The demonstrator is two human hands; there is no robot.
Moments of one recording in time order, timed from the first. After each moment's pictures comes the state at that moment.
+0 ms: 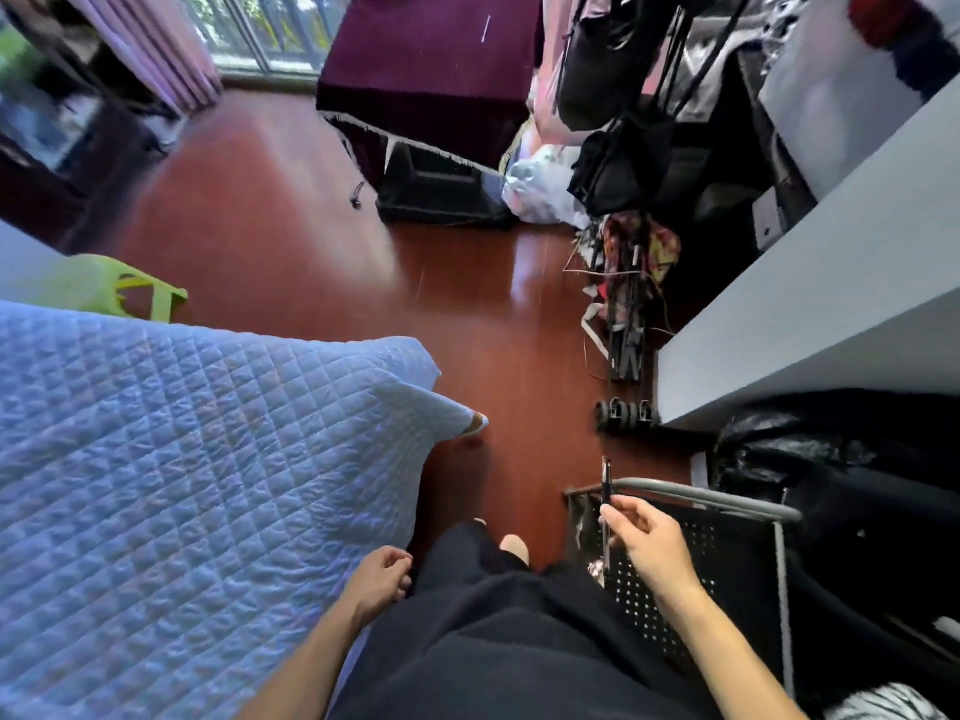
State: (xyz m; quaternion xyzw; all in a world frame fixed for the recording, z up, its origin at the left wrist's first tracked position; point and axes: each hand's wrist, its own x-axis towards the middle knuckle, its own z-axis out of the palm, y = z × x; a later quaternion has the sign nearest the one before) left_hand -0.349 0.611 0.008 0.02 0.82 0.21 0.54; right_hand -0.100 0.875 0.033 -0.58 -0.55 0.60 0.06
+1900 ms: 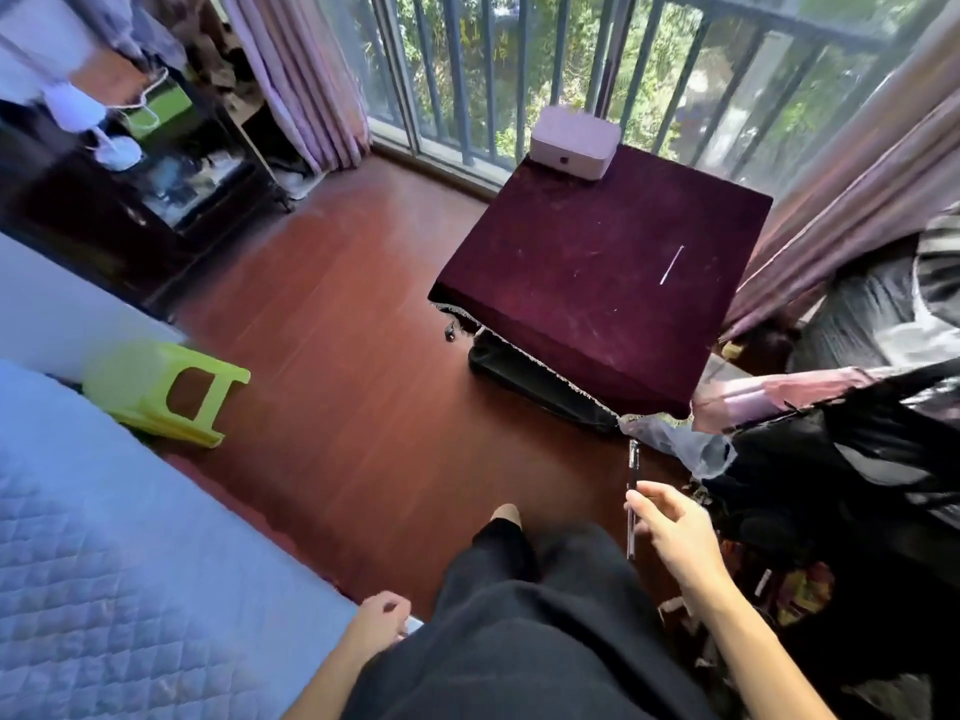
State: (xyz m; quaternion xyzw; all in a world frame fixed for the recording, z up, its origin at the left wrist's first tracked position) left_hand -0.903 1.025 -0.025 -0.17 0.82 0.26 0.48; right_hand -0.819 1.409 0.044 -0.44 -0.68 0.59 0.00
